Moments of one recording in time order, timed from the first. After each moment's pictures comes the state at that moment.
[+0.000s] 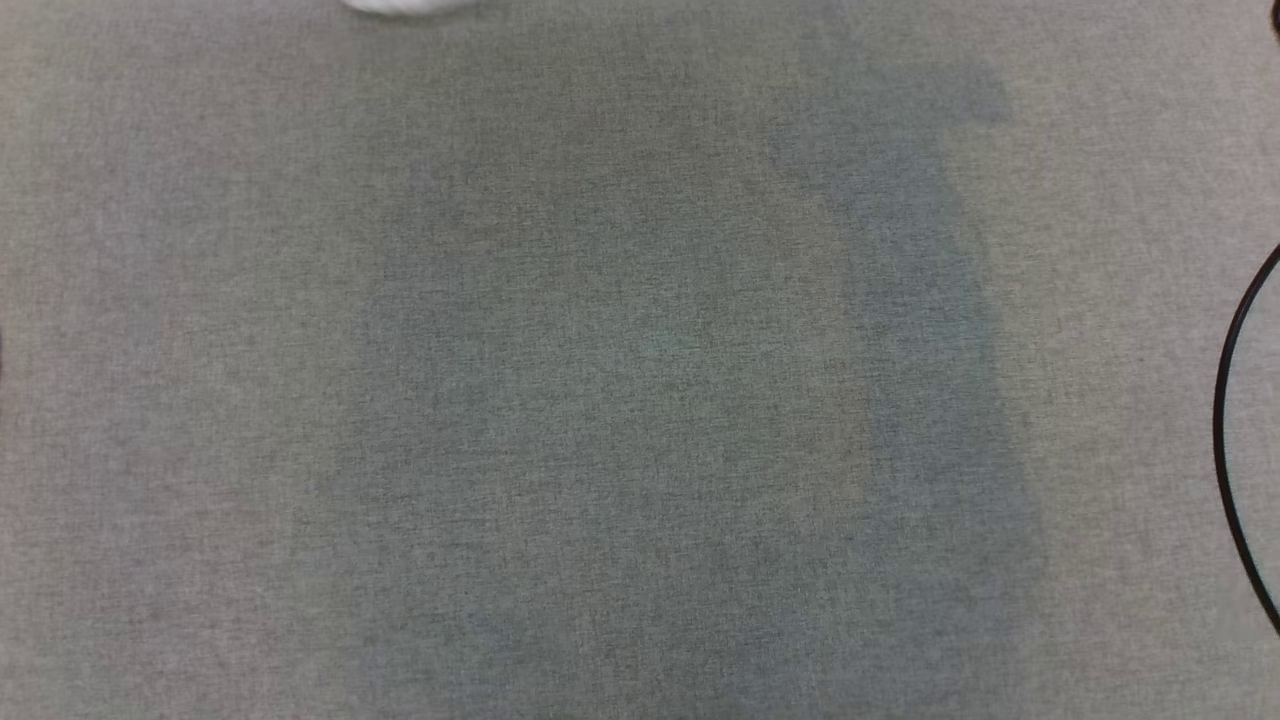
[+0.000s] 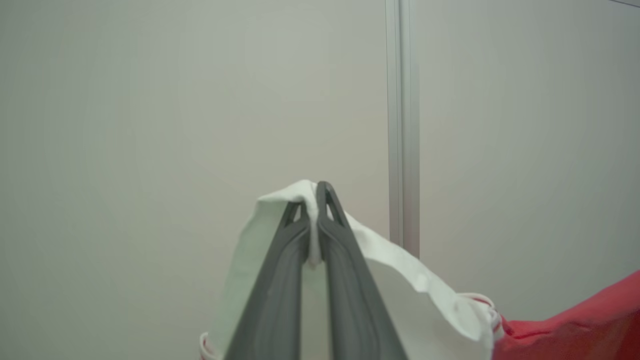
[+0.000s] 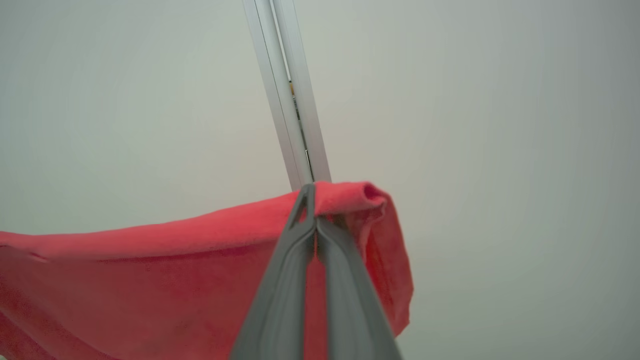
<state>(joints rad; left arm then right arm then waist) -1.63 0.35 -0.44 0.79 -0.62 -0.13 -0.13 -1.62 -0.18 0.18 1.03 0.55 0.13 -0.14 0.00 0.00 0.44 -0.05</state>
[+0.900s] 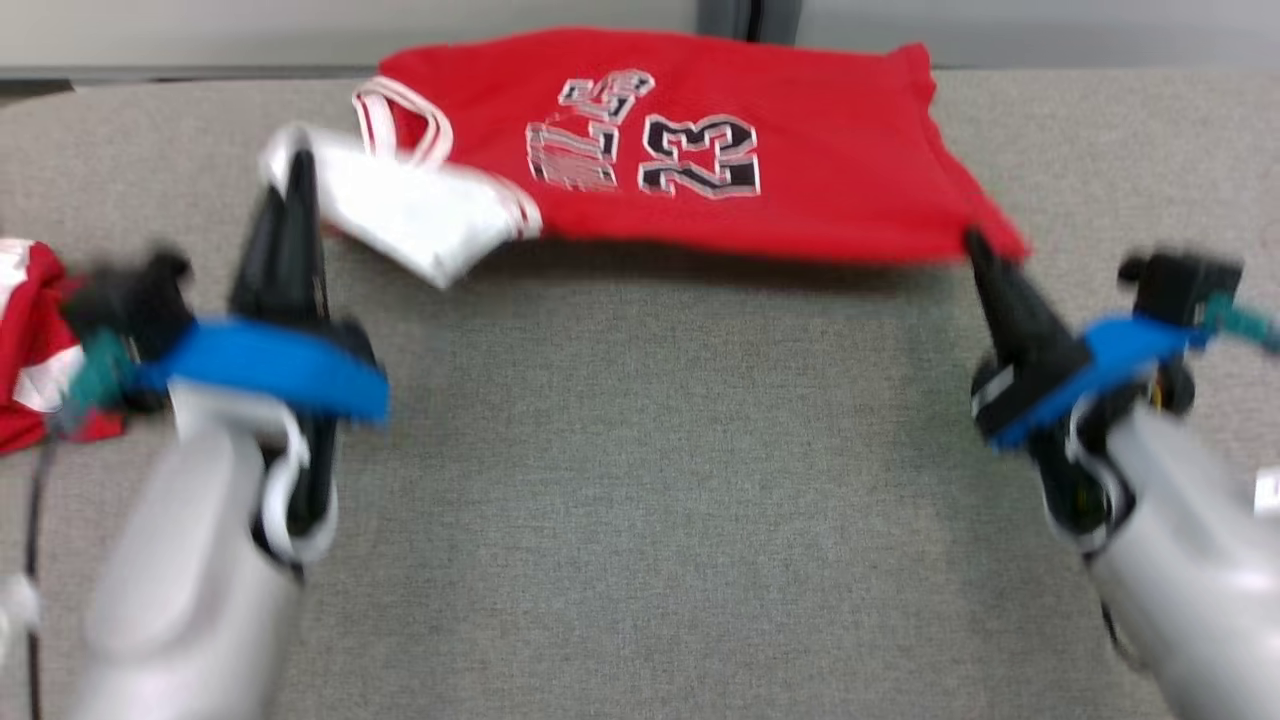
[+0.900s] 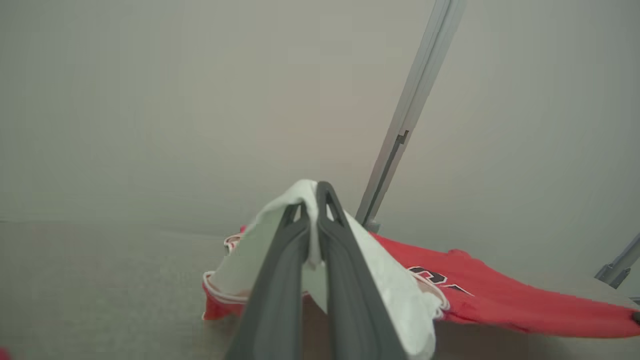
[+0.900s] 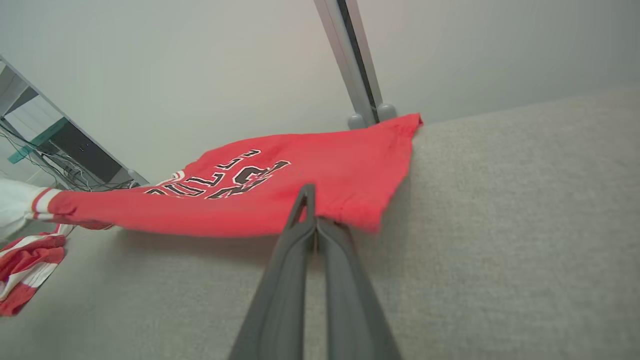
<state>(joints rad) -0.66 0.29 -0.35 0.46 -0.66 -0.06 -0.26 -0.78 -0.34 0.56 0.73 0.96 0.13 -0.25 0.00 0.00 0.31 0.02</state>
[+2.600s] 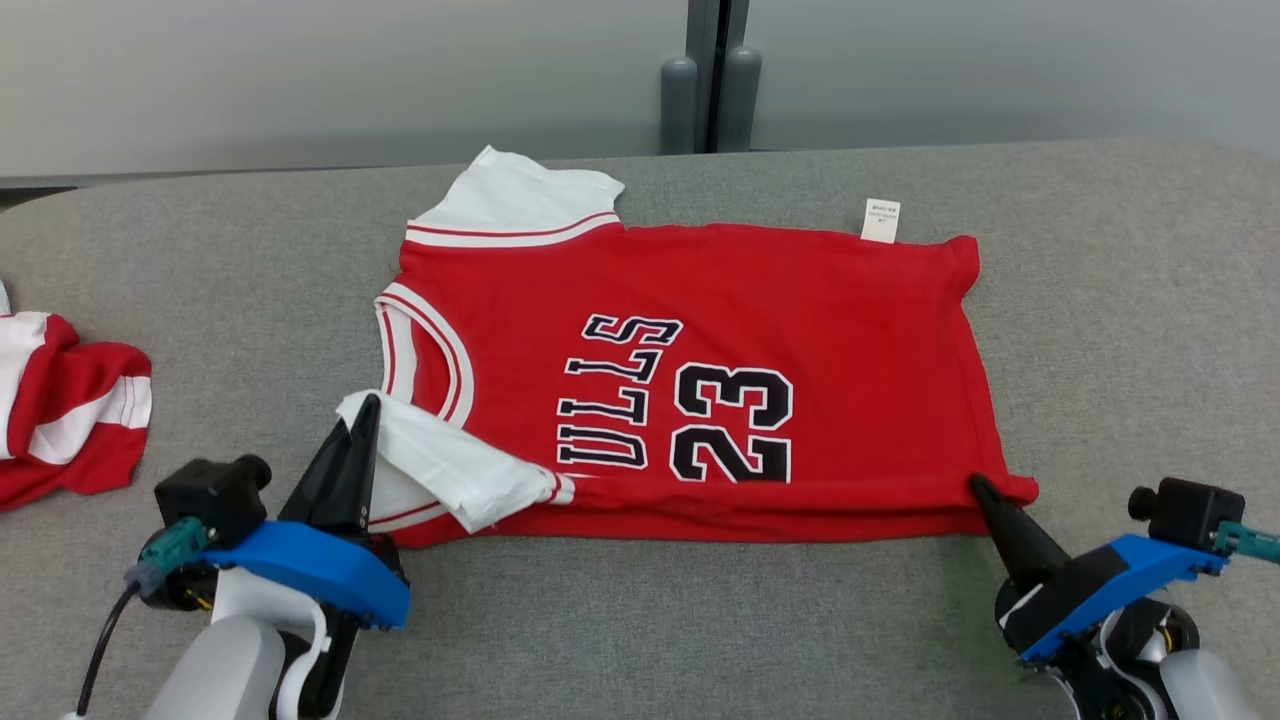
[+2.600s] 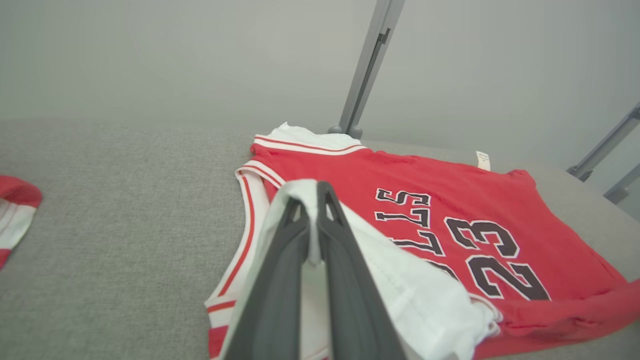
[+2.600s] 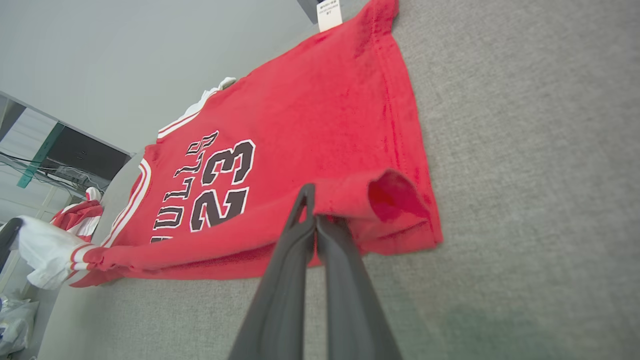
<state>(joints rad) -0.22 0.31 -0.33 0.28 -0.59 -0.08 -0.14 -0.13 -0.17 0.06 0.26 0.77 0.13 0.17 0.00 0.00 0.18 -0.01</state>
